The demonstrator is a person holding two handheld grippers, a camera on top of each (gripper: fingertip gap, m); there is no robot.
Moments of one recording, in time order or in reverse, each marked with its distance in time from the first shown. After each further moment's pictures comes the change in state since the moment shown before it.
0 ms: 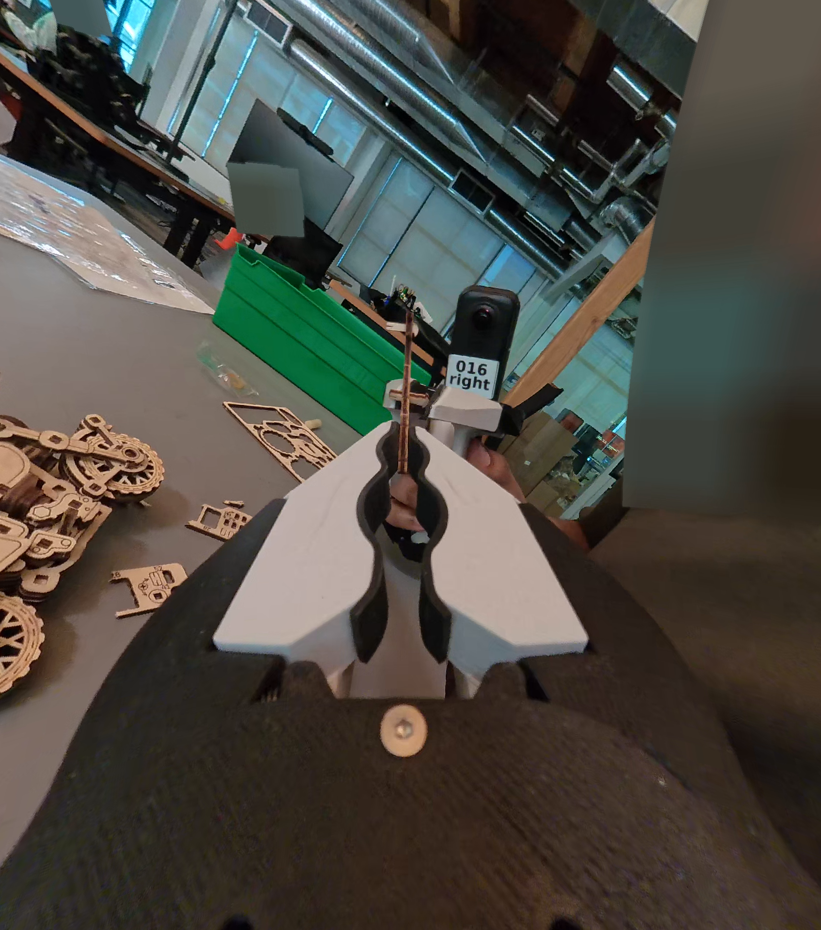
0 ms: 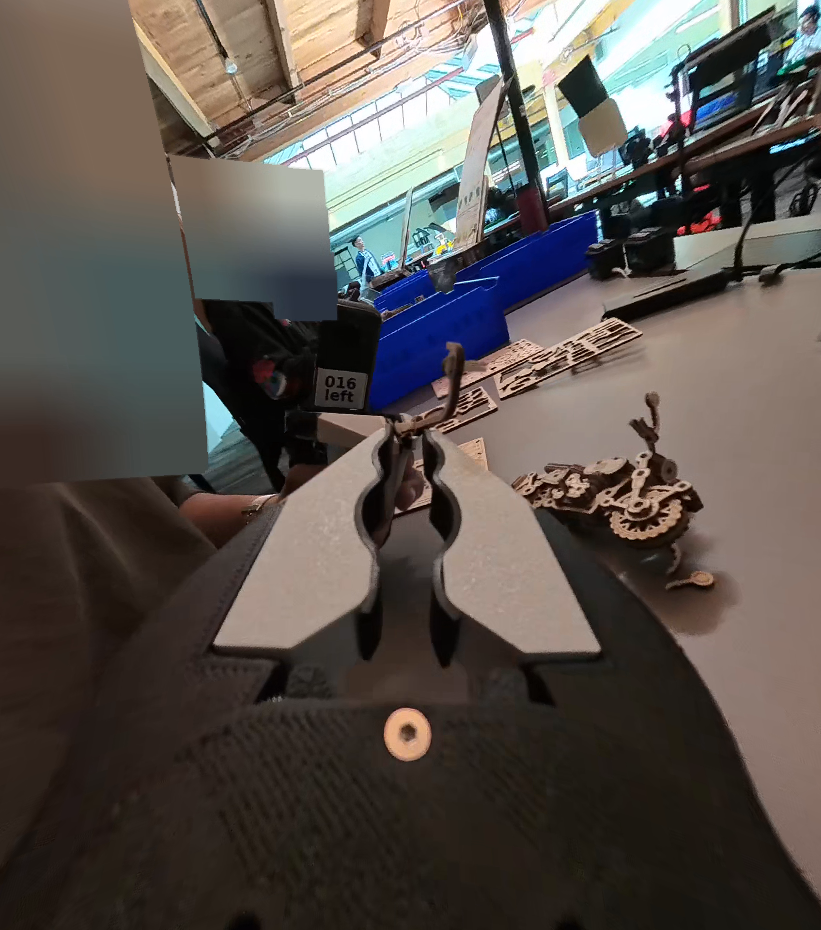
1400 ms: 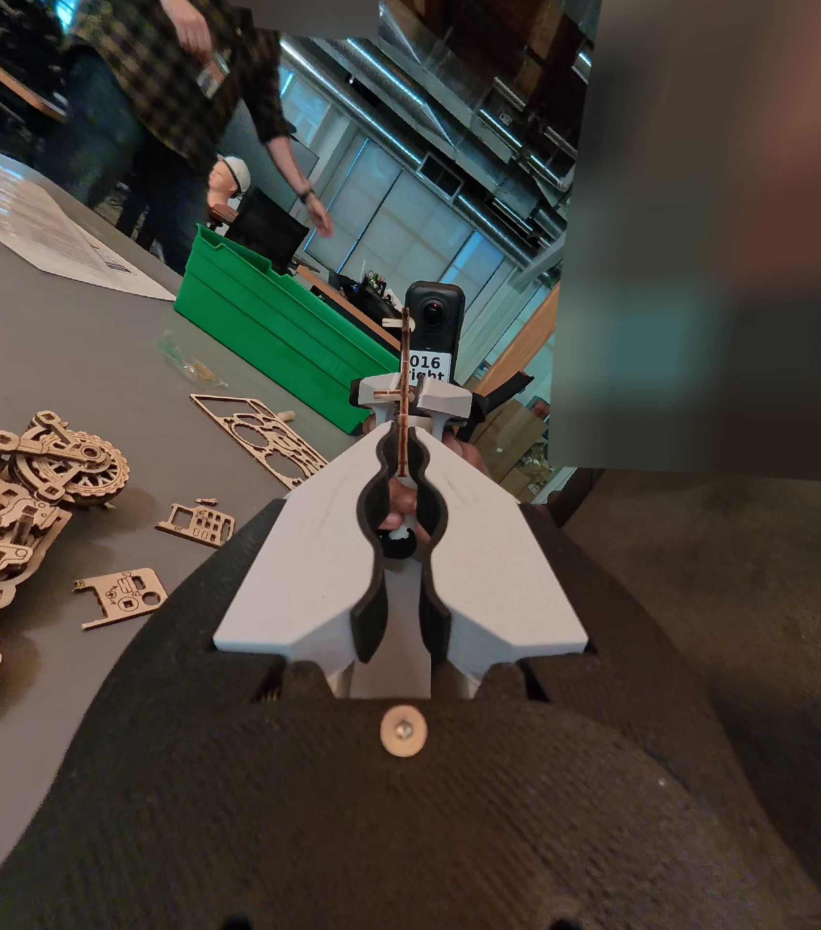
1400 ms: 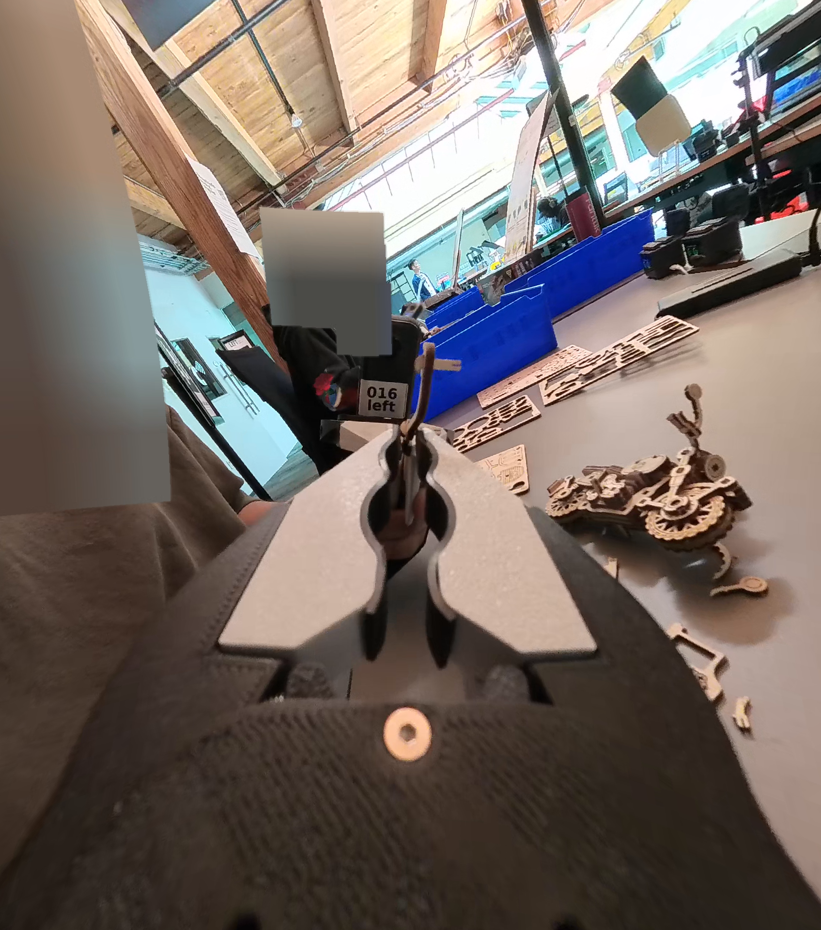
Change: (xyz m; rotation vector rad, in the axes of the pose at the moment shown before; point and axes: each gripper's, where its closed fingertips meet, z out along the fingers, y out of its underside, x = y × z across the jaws) left arm 0.007 0.005 0.002 -0.028 0.068 -0.018; right arm -0.003 -0.002 -0.006 0.044 -0.117 0.093
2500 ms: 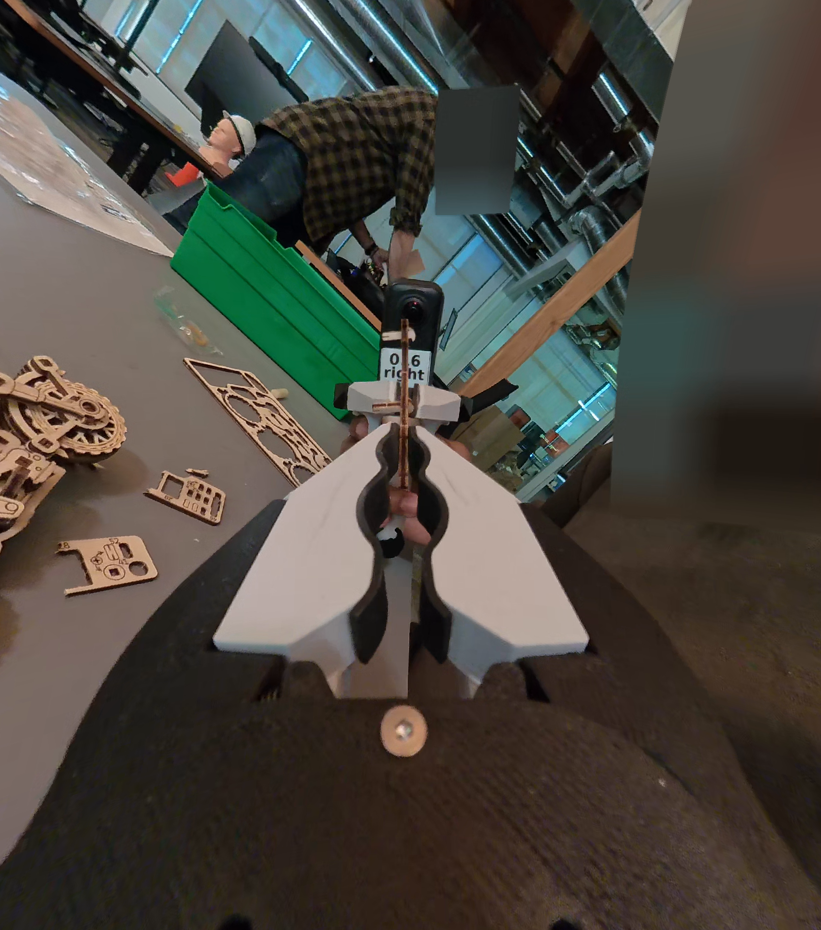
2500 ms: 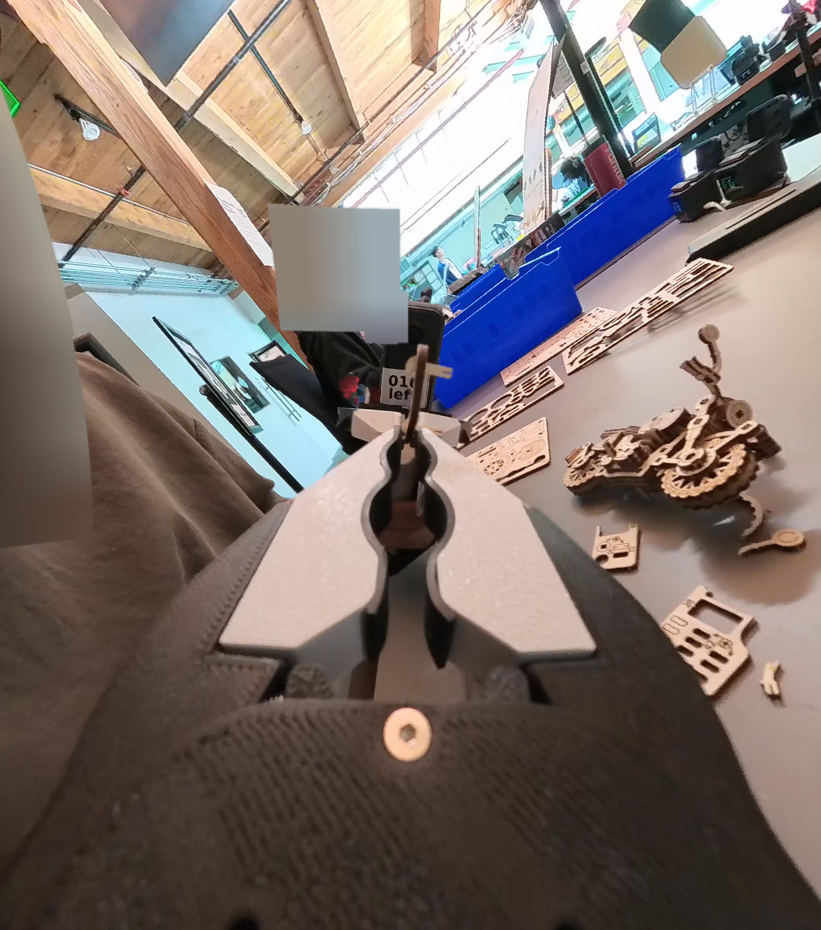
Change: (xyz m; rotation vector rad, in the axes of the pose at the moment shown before) left arm -0.009 0.004 0.001 -0.014 -0.008 -0.135; right arm 0.008 0.010 -0.003 -0.019 -0.041 0.147
